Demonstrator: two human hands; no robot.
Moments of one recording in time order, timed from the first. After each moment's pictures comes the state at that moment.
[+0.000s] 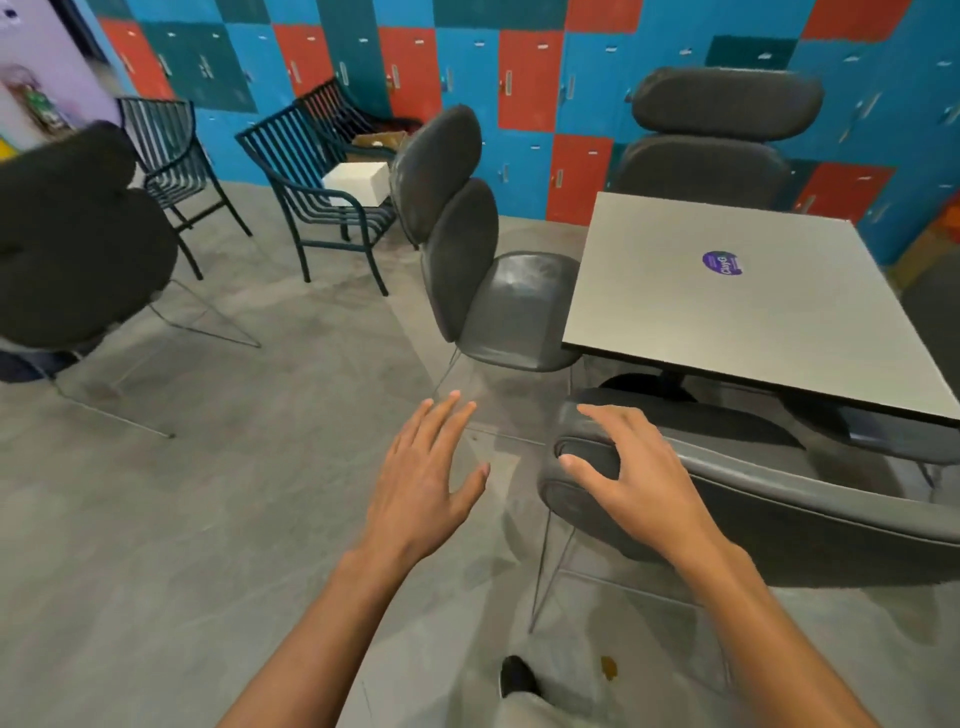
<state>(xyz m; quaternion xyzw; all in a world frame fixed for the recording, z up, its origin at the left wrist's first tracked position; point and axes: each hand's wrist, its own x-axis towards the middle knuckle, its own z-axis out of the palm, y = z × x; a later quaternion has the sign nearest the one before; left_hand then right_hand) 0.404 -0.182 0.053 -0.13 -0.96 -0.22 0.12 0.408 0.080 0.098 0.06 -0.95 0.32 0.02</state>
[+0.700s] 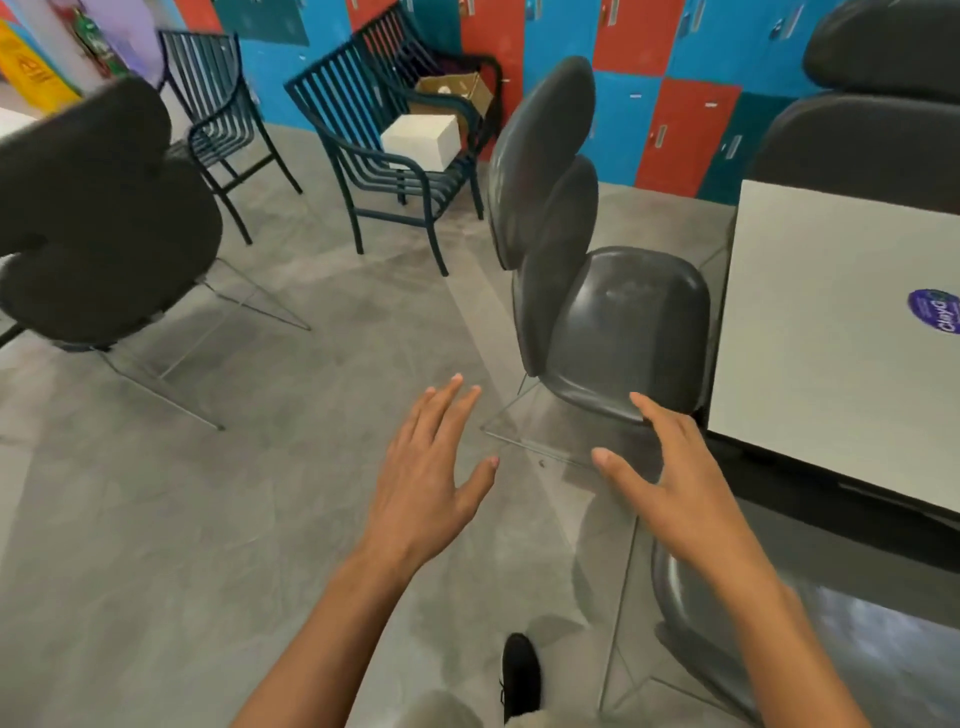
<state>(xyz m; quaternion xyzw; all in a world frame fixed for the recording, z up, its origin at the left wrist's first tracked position) 0.144 -0.335 0.058 -0.04 -0.97 -0.24 0.07 0.125 -0.072 0.084 0.01 -0.90 0.43 -0.06</state>
